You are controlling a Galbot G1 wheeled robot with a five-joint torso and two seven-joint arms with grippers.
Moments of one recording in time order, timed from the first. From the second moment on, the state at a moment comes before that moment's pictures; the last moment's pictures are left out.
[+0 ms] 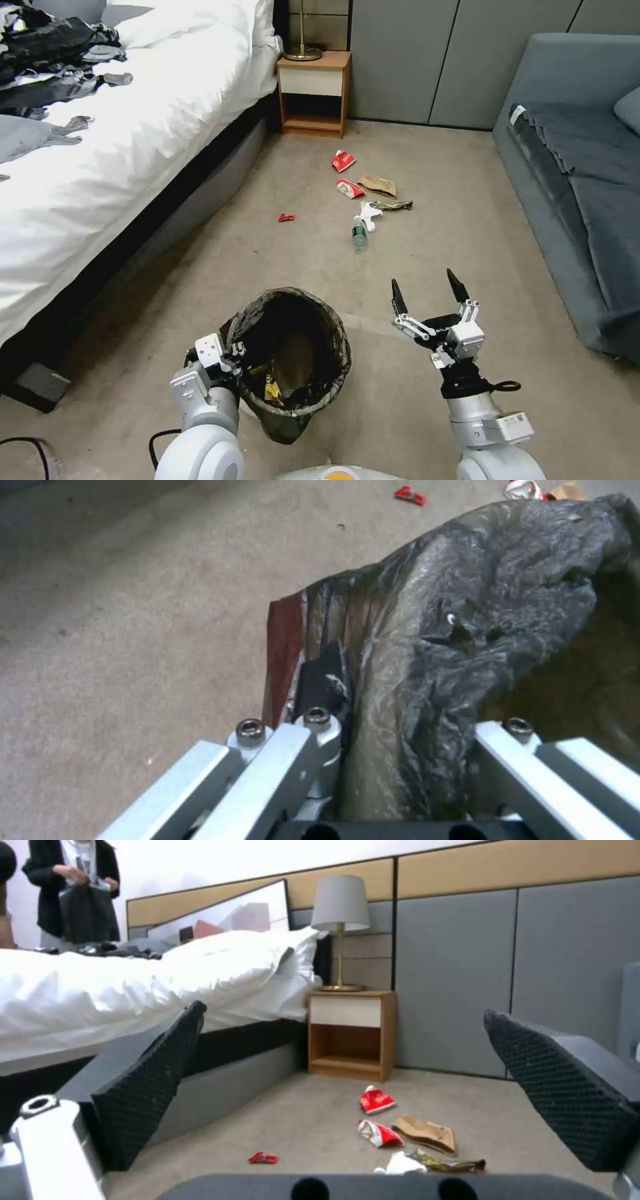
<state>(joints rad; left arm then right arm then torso) 1.70 -1.54 -0.40 -2.29 -0.41 0.48 -0.51 -1.70 1.37 0.42 2.12 0.11 0.44 -0.04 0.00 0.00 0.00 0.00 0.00</state>
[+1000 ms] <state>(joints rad) 1.71 -1.55 -0.40 -2.30 -0.40 0.47 -0.51 -1.69 1.37 0.42 2.12 0.11 0.44 -0.03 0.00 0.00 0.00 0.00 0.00</state>
